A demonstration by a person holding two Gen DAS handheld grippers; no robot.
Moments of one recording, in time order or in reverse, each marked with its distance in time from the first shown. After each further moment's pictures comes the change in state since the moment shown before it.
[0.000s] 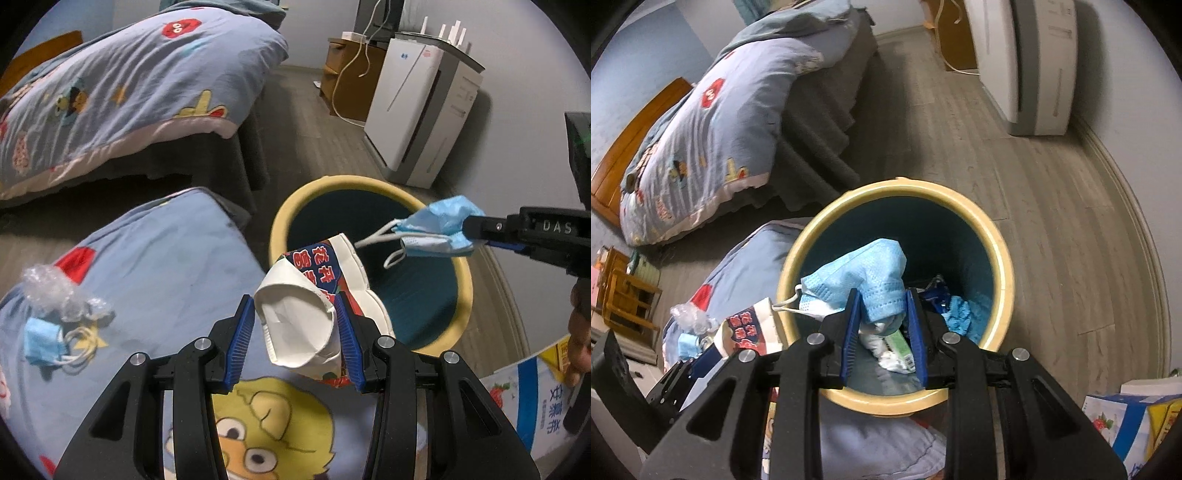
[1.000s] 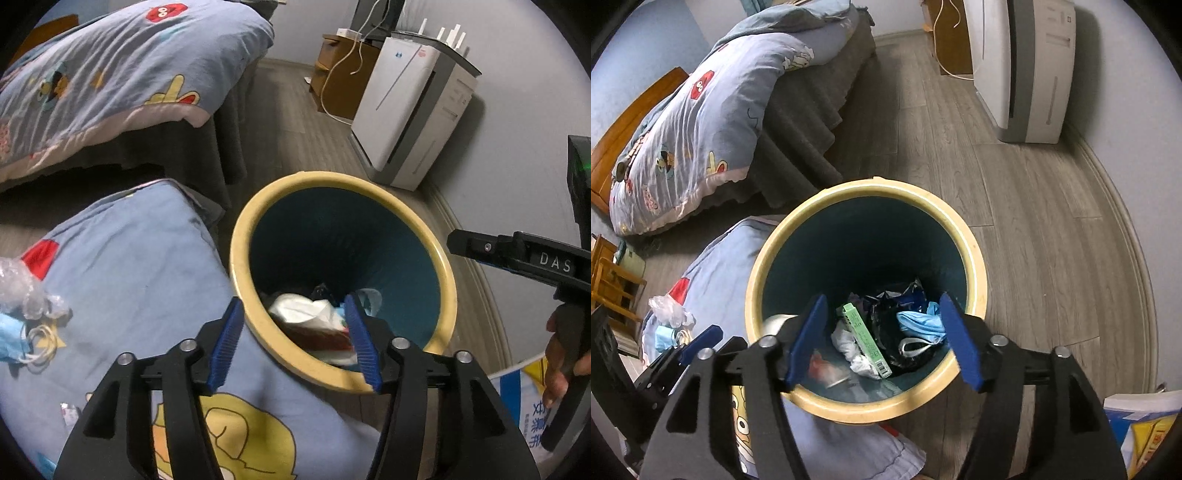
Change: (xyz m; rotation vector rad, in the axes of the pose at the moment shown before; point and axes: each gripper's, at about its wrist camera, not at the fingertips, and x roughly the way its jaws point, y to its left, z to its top) left arm 0.022 -0.011 0.005 -0.040 0.013 -0.071; right arm 0.007 -0.011 -0.001 -0.056 -0.011 -0.036
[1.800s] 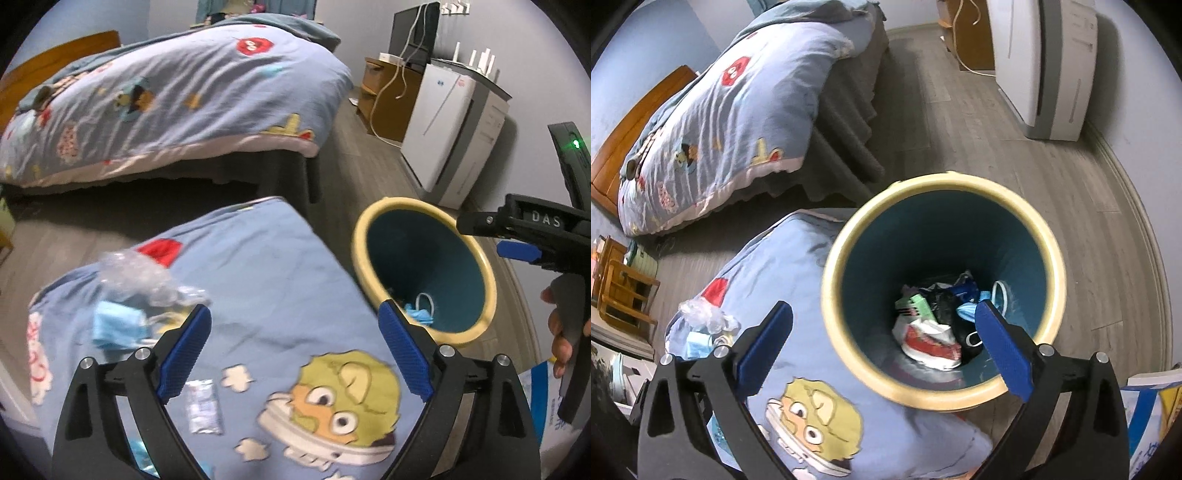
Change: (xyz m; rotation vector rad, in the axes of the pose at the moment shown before) left arm -0.099 0.082 -0.019 -0.021 -0.076 0.188; right arm -0.002 0.100 -0.002 0.002 0.032 0.035
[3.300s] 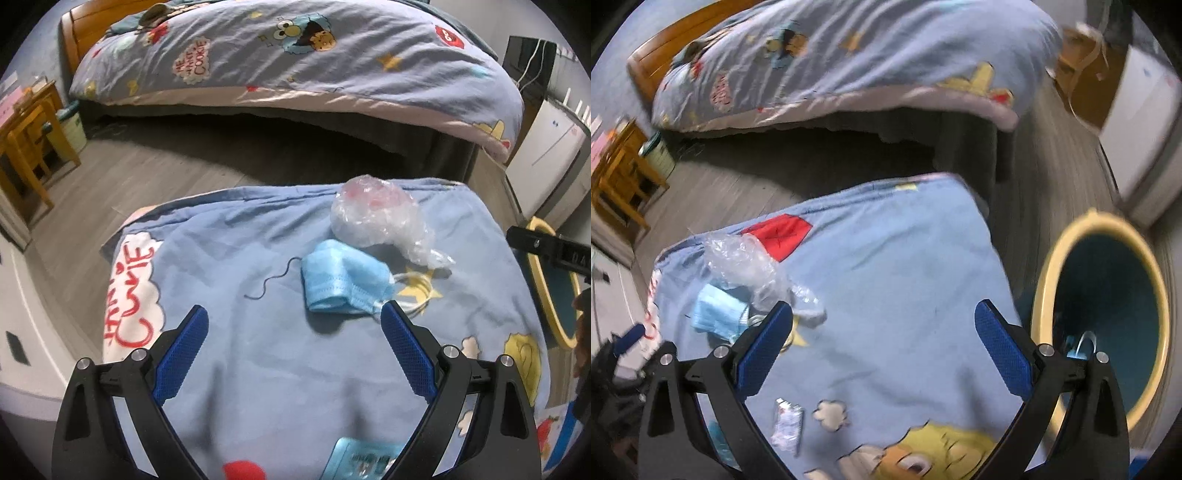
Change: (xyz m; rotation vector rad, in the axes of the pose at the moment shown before) left arm 0.010 0.212 -0.057 -0.265 0.091 0.228; right arm 0.105 0.189 -0.037 -0.422 0.031 0.034
